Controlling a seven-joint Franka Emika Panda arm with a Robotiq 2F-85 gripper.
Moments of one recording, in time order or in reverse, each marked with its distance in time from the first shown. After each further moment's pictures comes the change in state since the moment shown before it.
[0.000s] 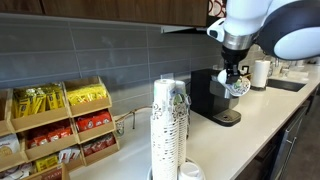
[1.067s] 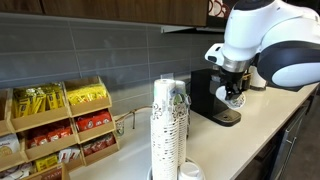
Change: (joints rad) arm 0.062 0.003 -0.088 -0.148 -0.014 0.132 -0.137
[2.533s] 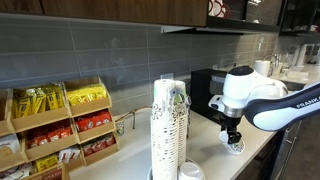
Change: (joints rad) arm -0.037 0.226 -0.203 -0.288 0.160 0.419 -0.158
